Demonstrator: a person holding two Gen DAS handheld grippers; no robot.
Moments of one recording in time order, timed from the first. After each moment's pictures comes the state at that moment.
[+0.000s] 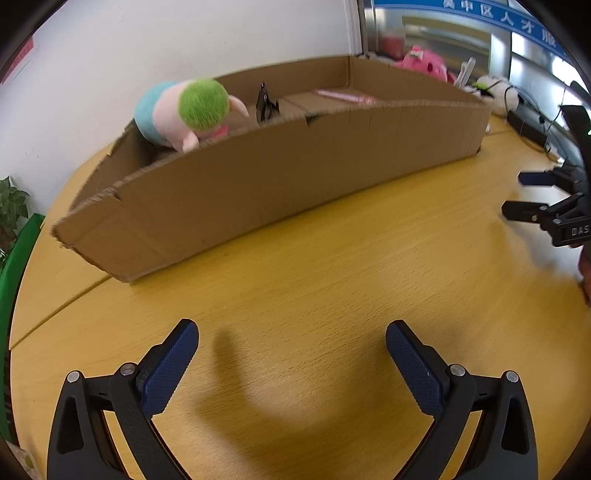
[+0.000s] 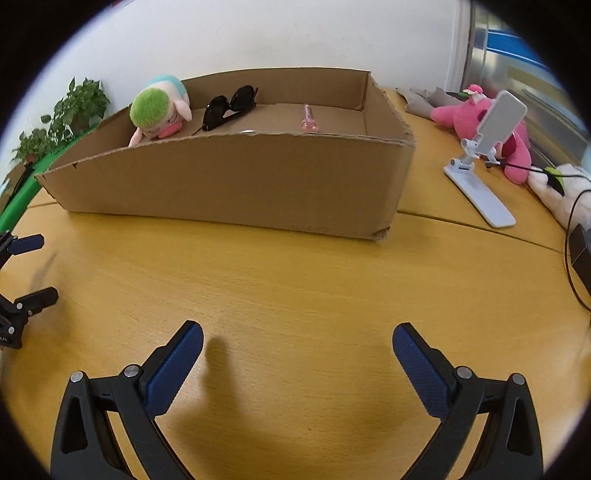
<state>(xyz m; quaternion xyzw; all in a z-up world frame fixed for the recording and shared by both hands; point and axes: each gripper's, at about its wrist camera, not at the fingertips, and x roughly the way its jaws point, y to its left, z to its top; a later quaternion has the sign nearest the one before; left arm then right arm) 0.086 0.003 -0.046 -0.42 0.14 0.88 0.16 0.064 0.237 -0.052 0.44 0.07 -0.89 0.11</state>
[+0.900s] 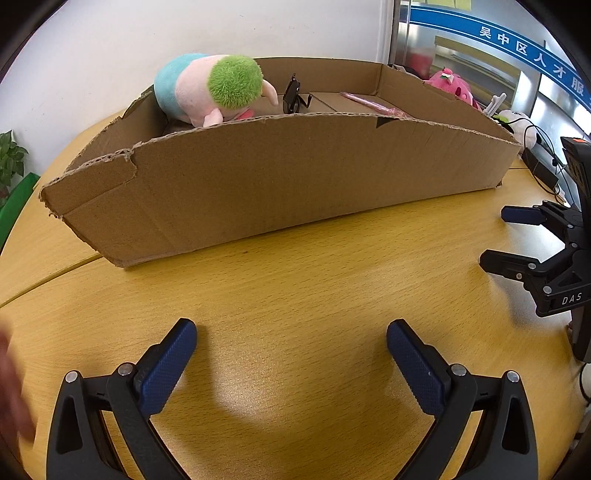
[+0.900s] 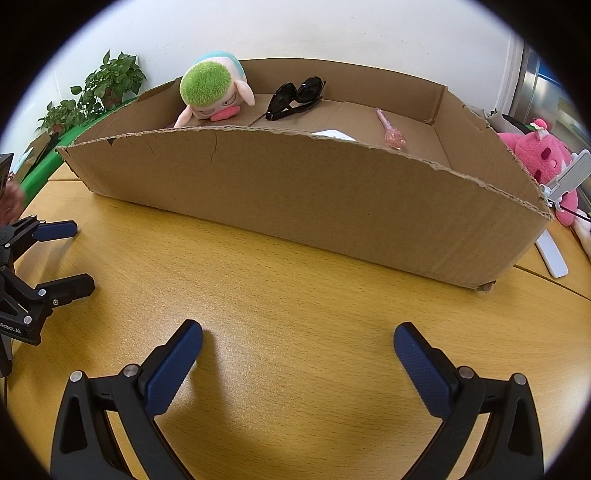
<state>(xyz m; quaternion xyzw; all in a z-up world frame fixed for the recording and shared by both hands) 0.059 -0.012 -0.051 -0.45 0.07 0.88 0.14 0.052 0.179 -0.058 0.44 0.09 -0.87 0.18</state>
